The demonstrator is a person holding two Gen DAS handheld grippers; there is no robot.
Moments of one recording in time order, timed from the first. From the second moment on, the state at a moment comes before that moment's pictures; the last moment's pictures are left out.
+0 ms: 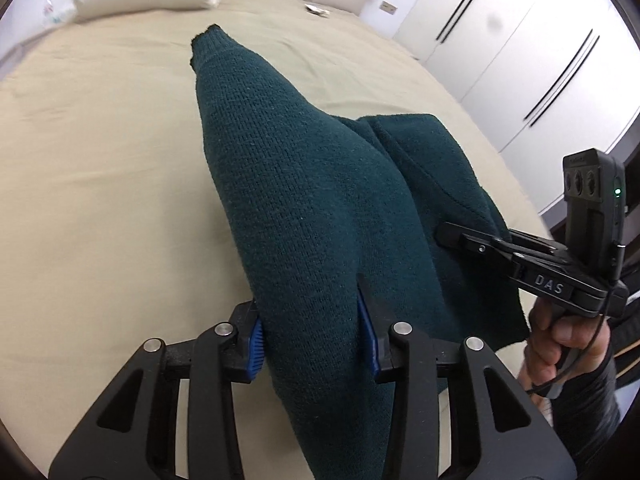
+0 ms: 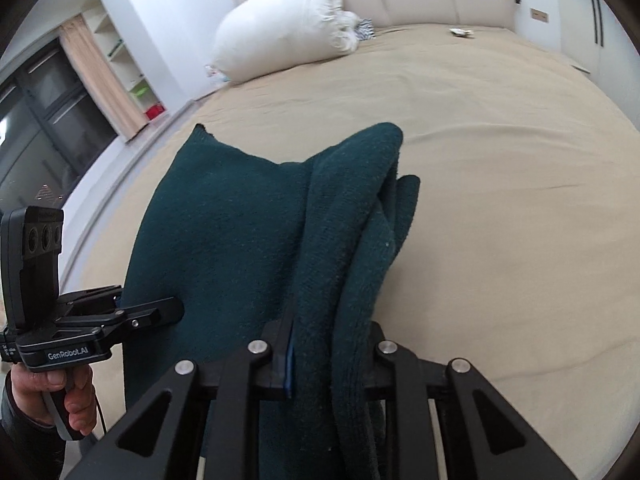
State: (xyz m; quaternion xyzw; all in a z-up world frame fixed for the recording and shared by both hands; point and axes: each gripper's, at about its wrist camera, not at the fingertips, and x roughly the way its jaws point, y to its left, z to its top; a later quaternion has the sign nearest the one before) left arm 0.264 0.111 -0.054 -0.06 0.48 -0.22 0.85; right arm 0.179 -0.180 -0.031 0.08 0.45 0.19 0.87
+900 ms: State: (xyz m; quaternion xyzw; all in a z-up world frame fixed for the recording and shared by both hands) left arm 0.198 0.189 -0.140 -0.05 0.49 -0.13 0.86; right arm 0.097 -0.159 -0.065 0.19 0.42 0.17 0.87
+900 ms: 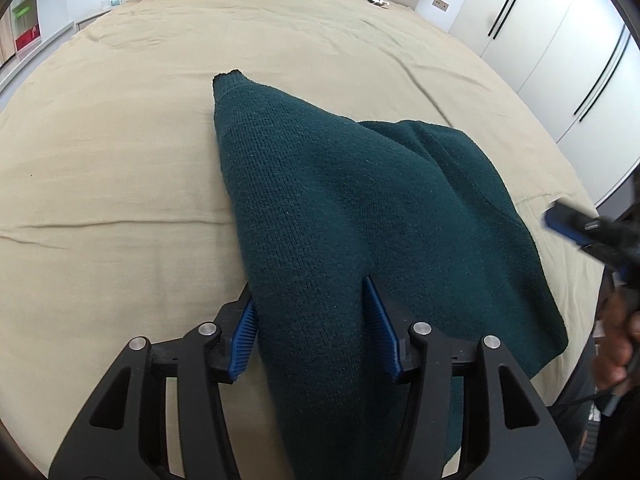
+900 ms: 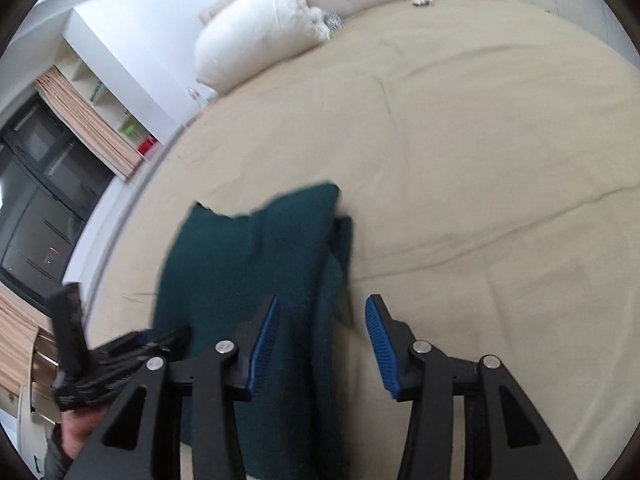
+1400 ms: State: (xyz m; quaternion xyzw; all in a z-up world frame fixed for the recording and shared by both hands) left arm 0.180 0.196 -0.128 -0.04 0.47 -0.12 0.87; right arm 0.060 -0.148 -0.126 0.17 0.48 0.23 0.83
